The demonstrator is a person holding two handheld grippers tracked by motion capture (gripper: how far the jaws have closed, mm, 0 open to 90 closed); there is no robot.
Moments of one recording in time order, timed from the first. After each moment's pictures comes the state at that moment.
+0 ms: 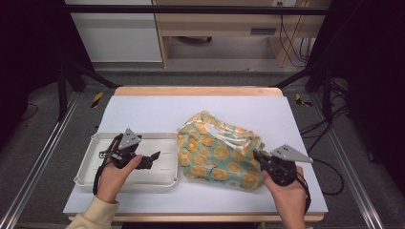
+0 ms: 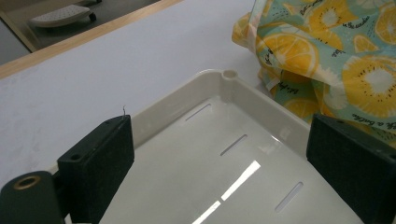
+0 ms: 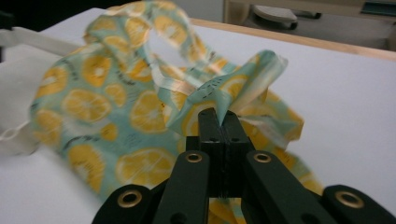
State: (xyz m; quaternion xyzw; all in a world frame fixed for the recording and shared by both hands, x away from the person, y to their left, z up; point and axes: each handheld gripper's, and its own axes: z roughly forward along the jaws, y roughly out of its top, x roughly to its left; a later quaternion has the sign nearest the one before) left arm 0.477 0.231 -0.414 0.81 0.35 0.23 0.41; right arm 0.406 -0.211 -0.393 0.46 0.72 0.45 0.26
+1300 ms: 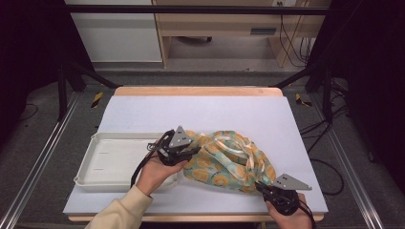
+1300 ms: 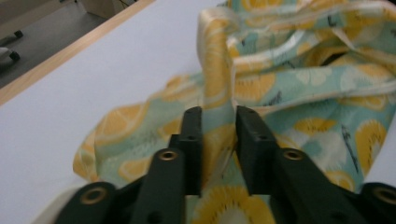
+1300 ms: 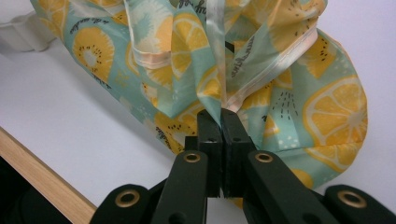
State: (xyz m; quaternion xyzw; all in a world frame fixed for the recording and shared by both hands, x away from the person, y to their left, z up) left arm 0.476 0.111 -0.396 0.86 0.22 0.18 0.42; right arm 0.360 -0.227 -0.454 0.45 0.77 0.41 0.21
